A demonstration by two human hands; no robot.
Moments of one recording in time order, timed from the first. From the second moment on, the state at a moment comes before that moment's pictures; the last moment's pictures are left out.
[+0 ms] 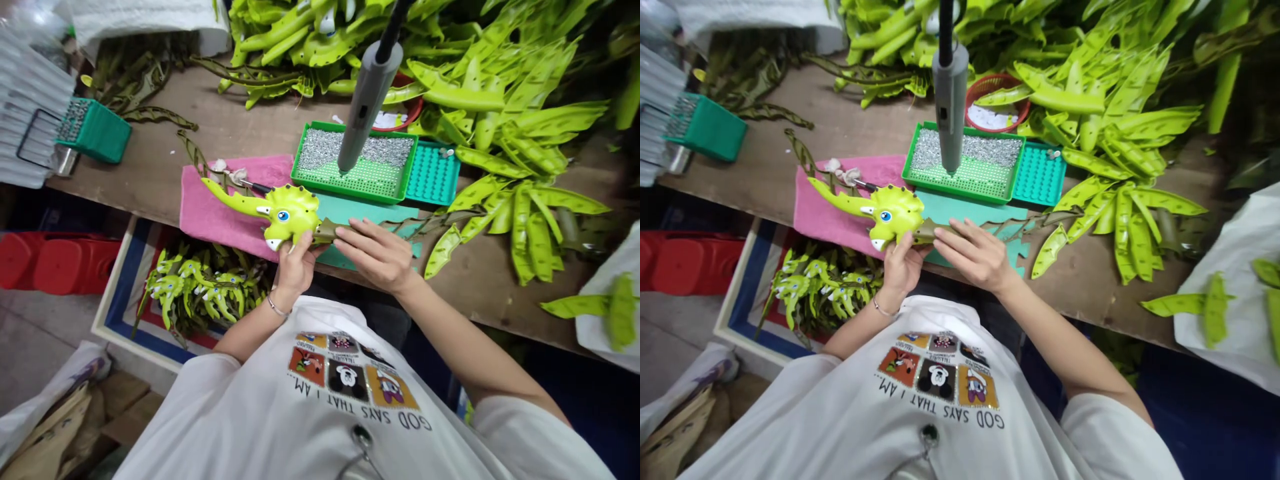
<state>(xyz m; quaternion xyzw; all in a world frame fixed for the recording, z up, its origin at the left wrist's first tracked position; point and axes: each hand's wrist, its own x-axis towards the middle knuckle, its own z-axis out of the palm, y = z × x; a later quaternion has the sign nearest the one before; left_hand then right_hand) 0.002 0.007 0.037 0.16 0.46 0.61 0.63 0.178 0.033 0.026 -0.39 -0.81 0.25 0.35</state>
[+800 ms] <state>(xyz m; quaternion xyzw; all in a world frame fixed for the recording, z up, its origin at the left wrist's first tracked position) 0.000 0.001 0.023 0.16 0.52 0.63 0.56 0.164 0.024 0.053 -0.38 -0.82 0.26 0.33</state>
